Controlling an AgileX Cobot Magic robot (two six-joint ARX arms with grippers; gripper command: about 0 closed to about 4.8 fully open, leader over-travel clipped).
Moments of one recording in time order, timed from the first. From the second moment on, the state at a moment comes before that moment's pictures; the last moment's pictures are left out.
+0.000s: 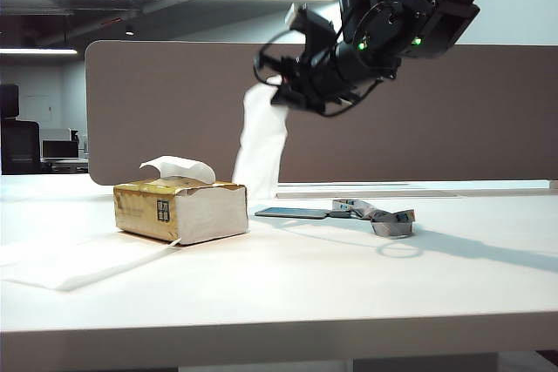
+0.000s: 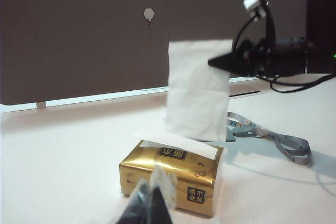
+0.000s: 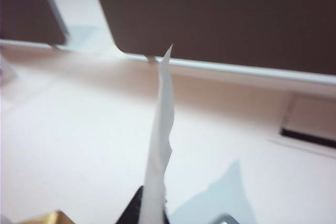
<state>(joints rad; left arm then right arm) 0.00 0.00 0.01 0.15 0.40 -0.04 0.45 2.05 1.43 0.49 -0.22 0.17</state>
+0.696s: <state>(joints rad) 0.00 0.00 0.01 0.15 0.40 -0.04 0.44 2.14 1.43 0.38 -0.04 0.10</state>
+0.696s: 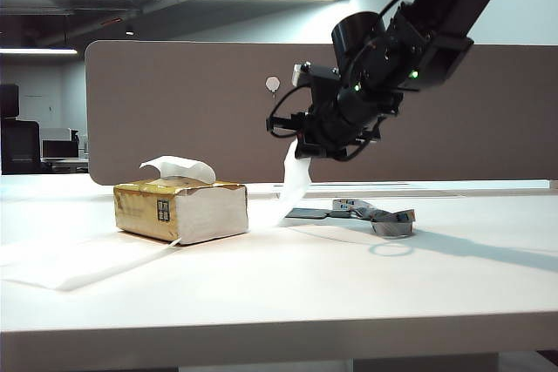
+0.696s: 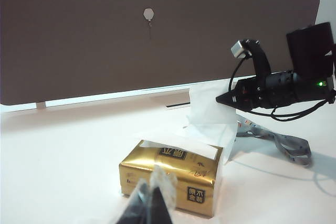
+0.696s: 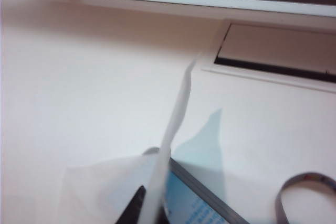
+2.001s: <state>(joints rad) 0.00 0.00 0.01 0.15 0.40 -0.04 0.37 2.24 1.47 0.46 -0.09 0.10</state>
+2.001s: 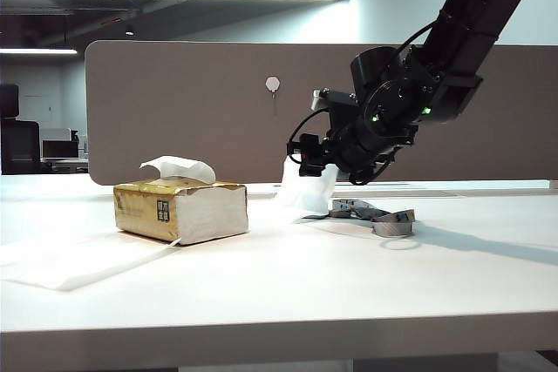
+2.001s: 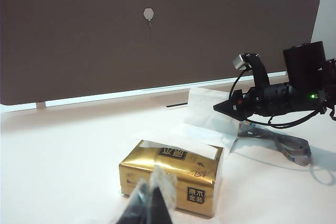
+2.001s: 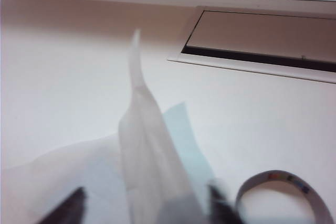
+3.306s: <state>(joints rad) 0.00 0.00 0.01 0.11 0.26 -0.04 0.26 1.64 1.47 0.15 -0.01 -0.23</state>
